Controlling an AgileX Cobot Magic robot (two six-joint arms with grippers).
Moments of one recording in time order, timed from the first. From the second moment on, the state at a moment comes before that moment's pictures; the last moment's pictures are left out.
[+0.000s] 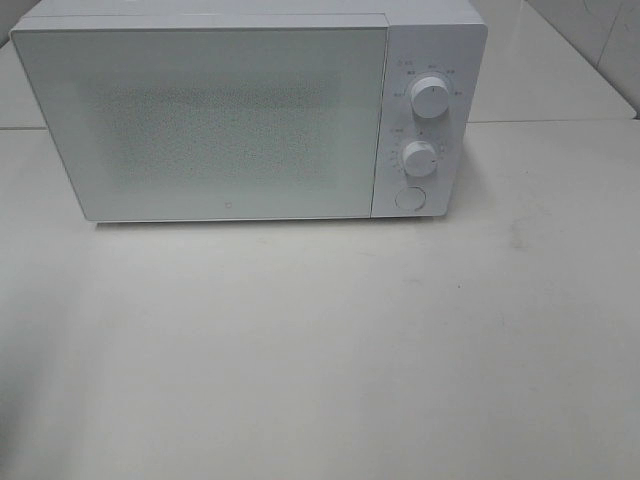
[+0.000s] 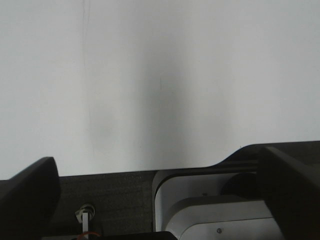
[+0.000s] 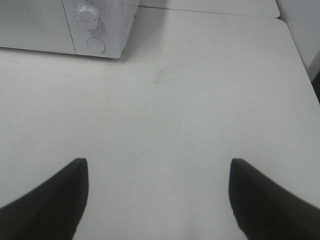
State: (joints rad) left arm 0.01 0.81 -0.58 -0.14 1.05 0.07; right arm 0.12 0.00 -0.51 -0.05 1.04 0.07
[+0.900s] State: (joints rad) left arm 0.01 0.08 -0.50 -0.14 1.04 0.08; right arm 0.12 0.00 -0.51 -0.05 1.04 0.07
